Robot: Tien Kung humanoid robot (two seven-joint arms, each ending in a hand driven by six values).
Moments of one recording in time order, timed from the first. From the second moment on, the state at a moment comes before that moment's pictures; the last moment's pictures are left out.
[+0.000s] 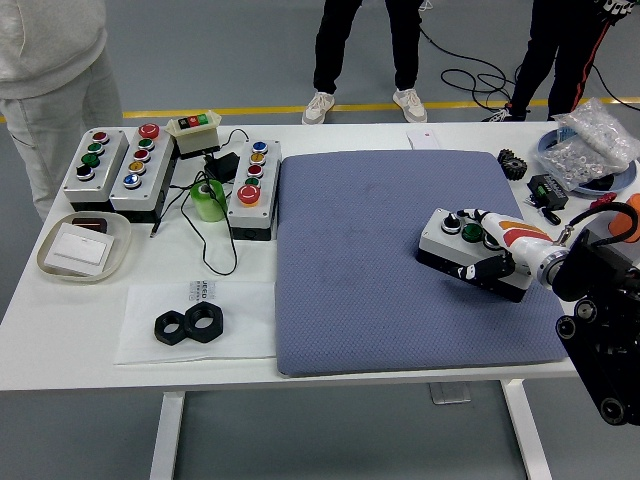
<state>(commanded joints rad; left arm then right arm) -0.05 0.04 -1.27 -0.18 1.55 -0.08 0.22 0.43 -0.12 1.31 1.17 -2.27 0.30 -0.10</state>
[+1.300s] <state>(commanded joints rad) -0.05 0.05 -1.29 -0.18 1.59 -0.09 0.23 0.43 -0.12 1.27 1.11 -2.27 0.23 -0.13</state>
